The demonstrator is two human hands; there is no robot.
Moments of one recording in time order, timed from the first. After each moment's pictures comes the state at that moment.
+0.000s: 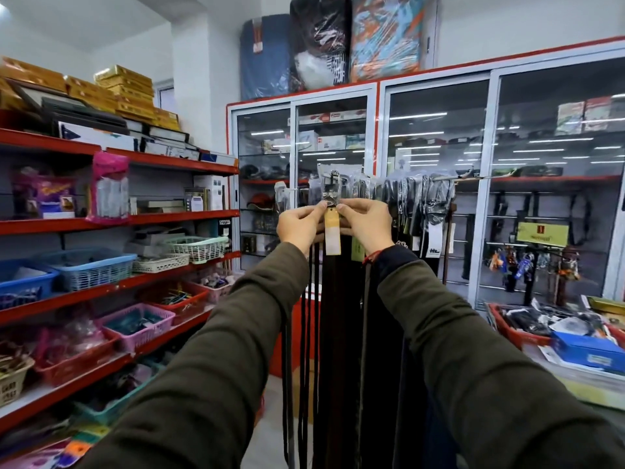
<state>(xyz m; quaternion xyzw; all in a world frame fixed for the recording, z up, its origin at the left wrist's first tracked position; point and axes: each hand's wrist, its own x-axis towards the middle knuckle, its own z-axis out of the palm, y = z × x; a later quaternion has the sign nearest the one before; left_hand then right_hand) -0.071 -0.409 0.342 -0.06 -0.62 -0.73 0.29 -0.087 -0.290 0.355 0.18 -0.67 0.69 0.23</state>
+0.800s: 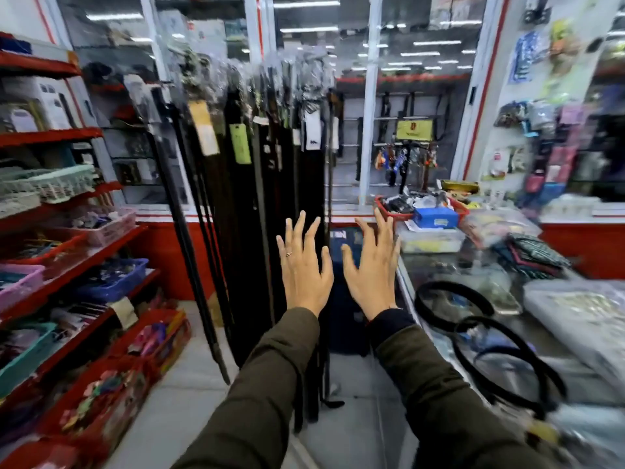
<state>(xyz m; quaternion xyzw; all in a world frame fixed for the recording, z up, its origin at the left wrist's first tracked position) -0.001 -0.227 0.102 -0.19 -0.83 -0.38 0.37 0.027 -0.111 0.112 -0.05 -0.87 0.25 0.41</state>
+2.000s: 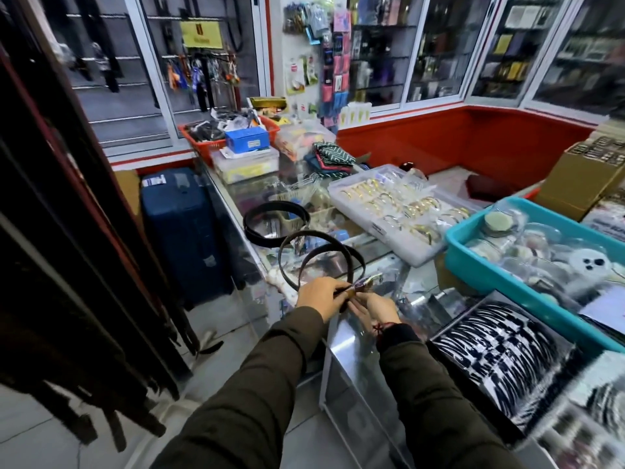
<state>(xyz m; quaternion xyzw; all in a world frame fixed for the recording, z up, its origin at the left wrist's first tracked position) 0.146 0.021 -0.048 -0.50 -0.83 -0.23 -0.10 0.246 0.100 -0.056 -0.46 -0.26 0.81 0.27</state>
